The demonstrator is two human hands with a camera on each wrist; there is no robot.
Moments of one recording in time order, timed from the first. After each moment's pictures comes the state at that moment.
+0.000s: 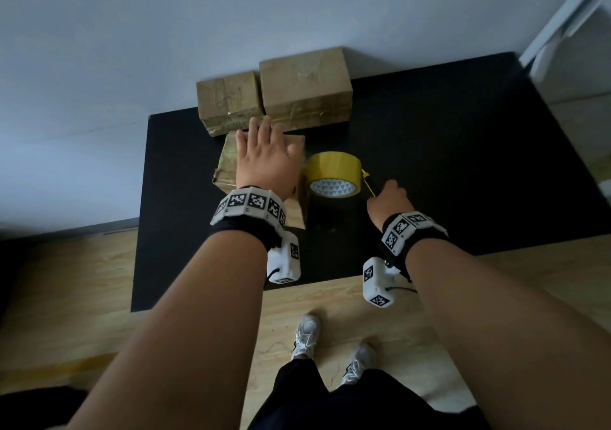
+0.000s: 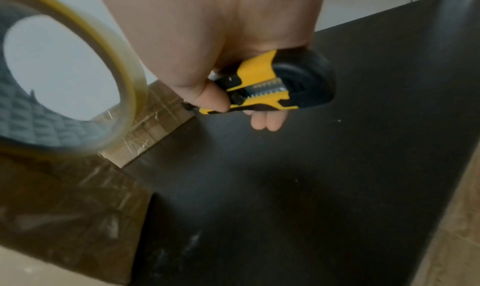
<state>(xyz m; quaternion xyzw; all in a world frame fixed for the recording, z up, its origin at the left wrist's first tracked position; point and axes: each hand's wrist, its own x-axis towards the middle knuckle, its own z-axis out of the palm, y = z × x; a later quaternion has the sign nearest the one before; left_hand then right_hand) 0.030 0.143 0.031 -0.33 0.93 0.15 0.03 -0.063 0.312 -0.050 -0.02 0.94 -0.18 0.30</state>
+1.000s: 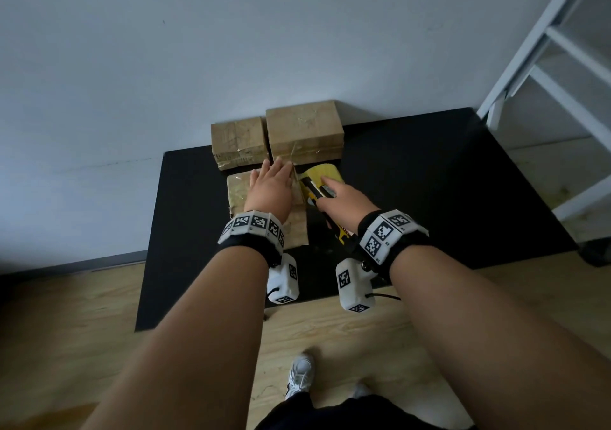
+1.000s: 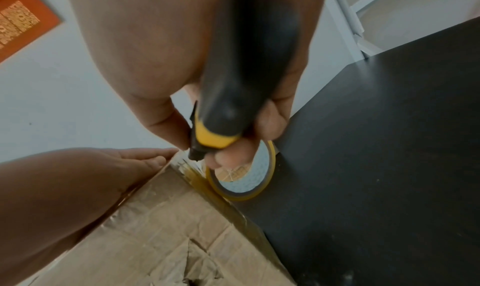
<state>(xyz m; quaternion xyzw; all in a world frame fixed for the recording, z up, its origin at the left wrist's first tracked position) 0.054 0.136 0.036 -0.27 0.95 0.17 0.03 -0.006 0.289 0.065 -0.24 0.85 -0.31 0.35</state>
